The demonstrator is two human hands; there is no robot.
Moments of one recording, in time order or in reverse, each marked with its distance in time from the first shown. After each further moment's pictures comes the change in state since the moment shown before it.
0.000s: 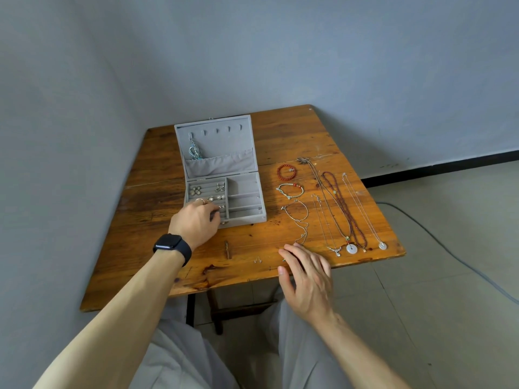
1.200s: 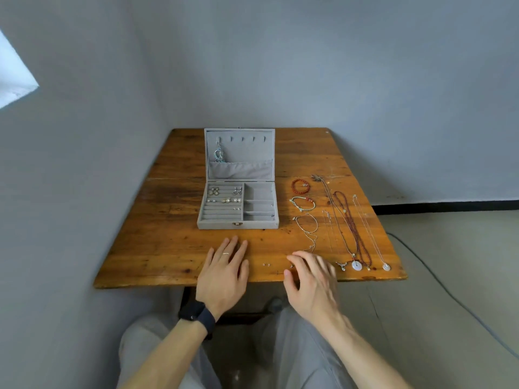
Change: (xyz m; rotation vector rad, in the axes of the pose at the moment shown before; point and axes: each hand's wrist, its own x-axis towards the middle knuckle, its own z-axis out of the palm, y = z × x) left_hand -0.121 0.044 0.044 -0.099 0.017 -0.053; right_hand 0.019 -0.012 -0.029 -0.087 -0.153 0.002
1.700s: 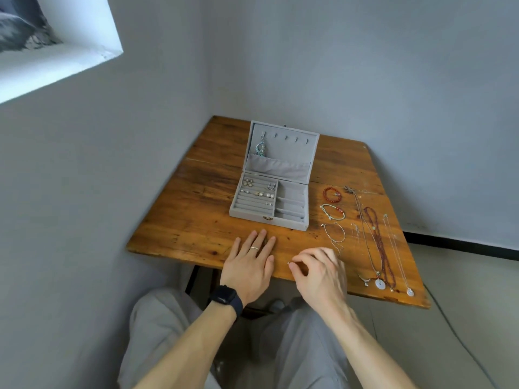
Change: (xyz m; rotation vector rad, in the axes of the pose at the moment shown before) left_hand -0.005 0.000 0.010 0.073 -0.077 -0.041; right_hand 0.032 -0.041 -0.016 -0.041 -0.119 -0.060
